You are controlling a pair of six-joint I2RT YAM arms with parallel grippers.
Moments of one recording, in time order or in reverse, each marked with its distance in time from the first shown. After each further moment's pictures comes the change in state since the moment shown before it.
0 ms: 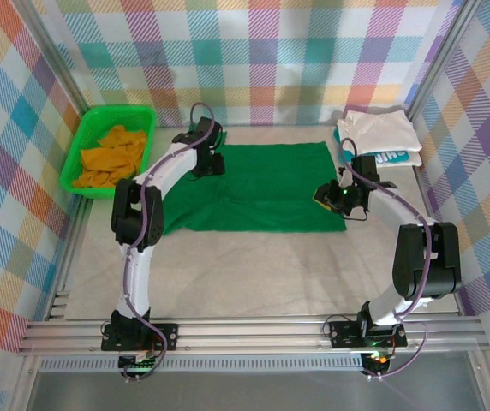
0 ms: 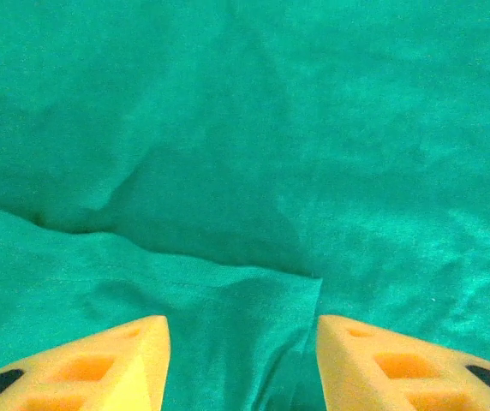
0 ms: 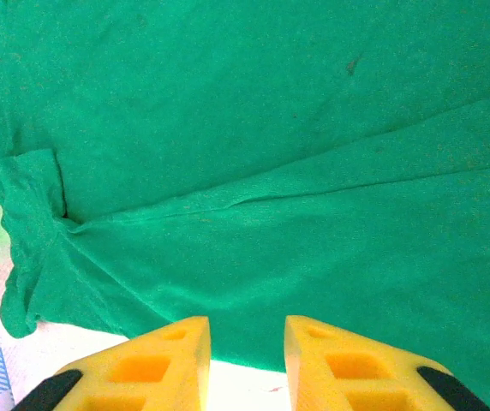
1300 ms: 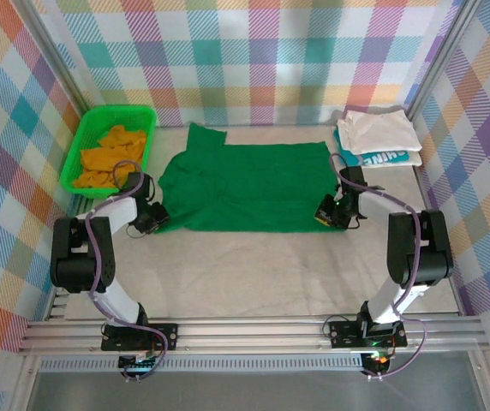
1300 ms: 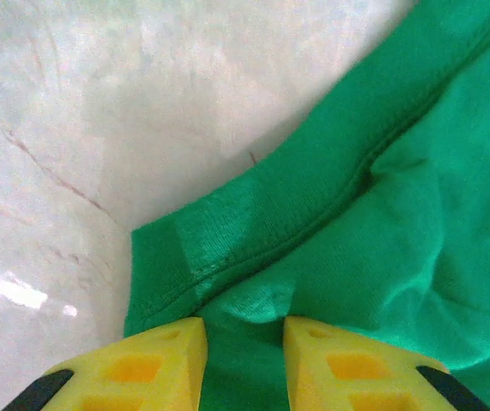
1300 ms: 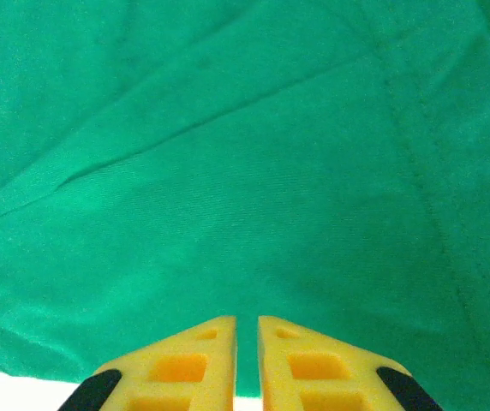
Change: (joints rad) left arm 0.384 -0.498 -0.943 0.314 0.184 -0.182; right arm 0.033 0.111 -0.052 -0.037 0.156 0.069
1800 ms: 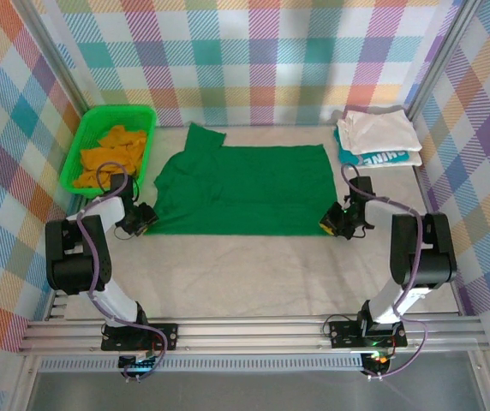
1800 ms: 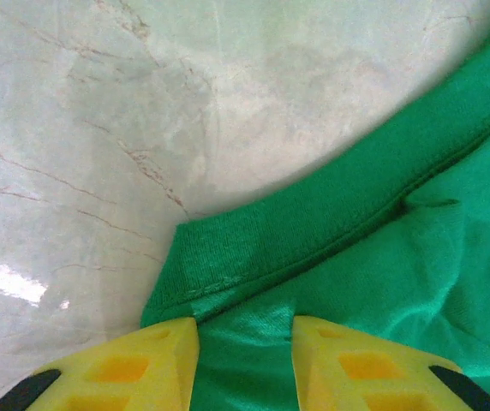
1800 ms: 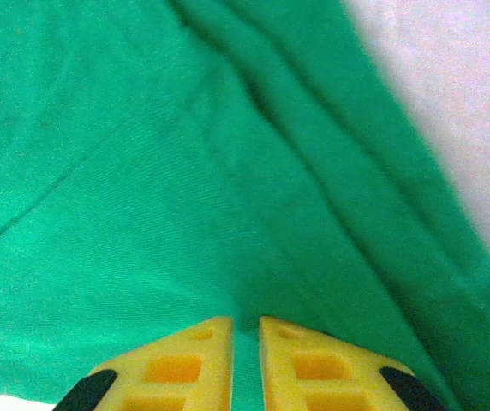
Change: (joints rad) left arm 0.121 -0.002 0.000 -0.028 0.045 0.058; right arm -0.068 -0.040 -0.122 0.064 -0.066 0.108
